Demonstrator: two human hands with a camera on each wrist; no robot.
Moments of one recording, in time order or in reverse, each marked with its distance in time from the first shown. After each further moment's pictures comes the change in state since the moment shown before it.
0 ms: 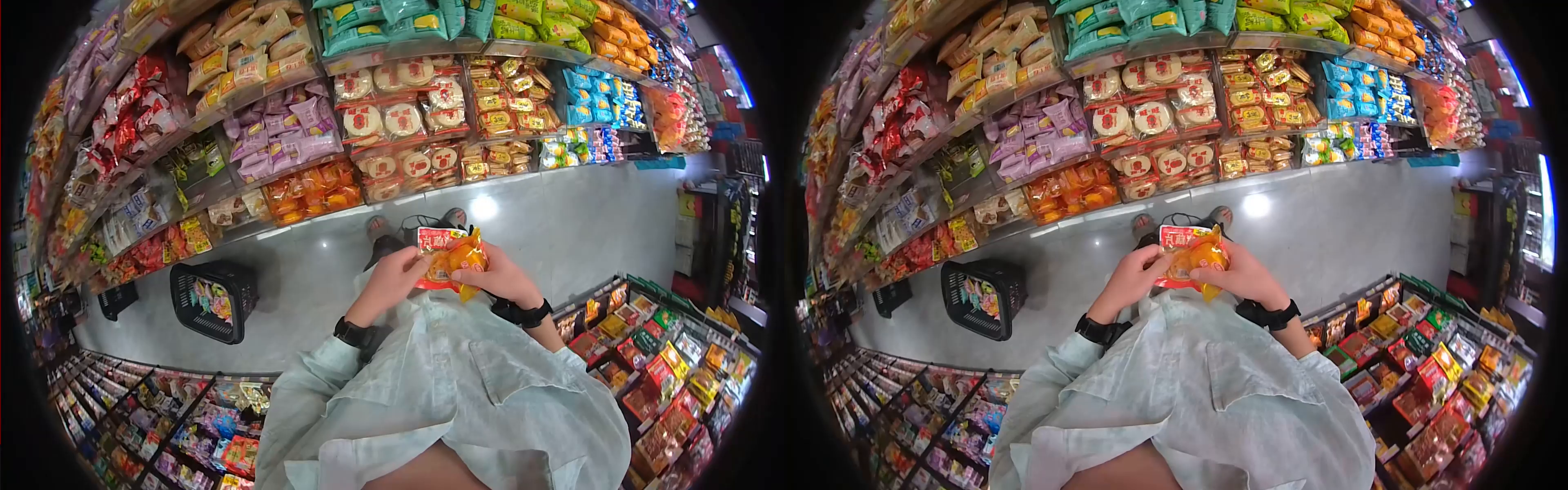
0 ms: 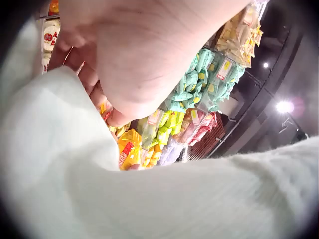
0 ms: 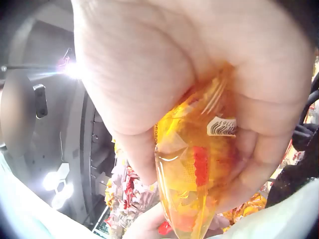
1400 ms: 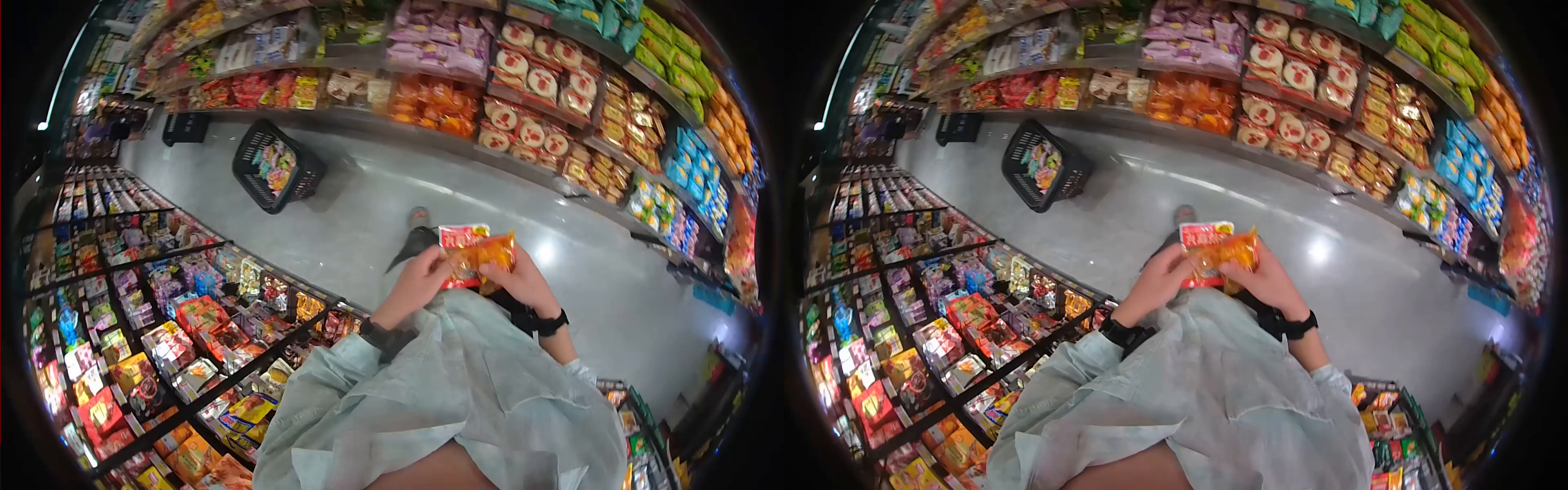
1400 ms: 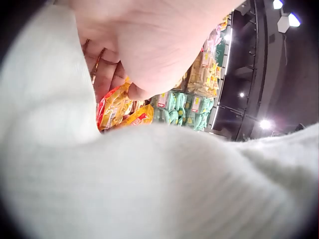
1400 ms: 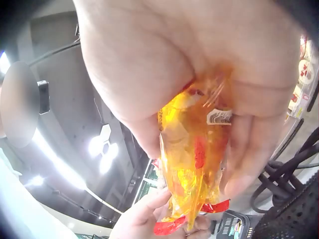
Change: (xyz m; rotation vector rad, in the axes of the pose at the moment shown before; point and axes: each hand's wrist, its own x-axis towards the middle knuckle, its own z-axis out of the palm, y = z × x) left_hand -0.197 -0.096 0.121 -0.215 0.581 -0.013; right_hand -0.066 0.086 0.066 -0.151 -0.362 -0.119
